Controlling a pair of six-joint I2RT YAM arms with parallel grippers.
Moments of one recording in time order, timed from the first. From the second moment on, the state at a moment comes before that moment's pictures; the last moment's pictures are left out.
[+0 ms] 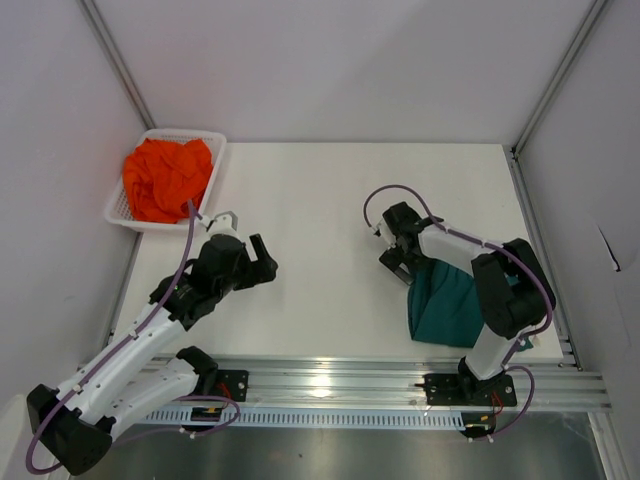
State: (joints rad) left arm -0.58 0.81 0.73 -0.60 -0.25 -0.69; right arm 0.47 1.73 1.06 -0.61 0.31 -0.40
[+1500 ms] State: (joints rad) left arm 0.23 2.05 2.03 -0.79 -0.12 -0.76; right arm 0.88 1.43 0.67 0.36 0.22 0.29
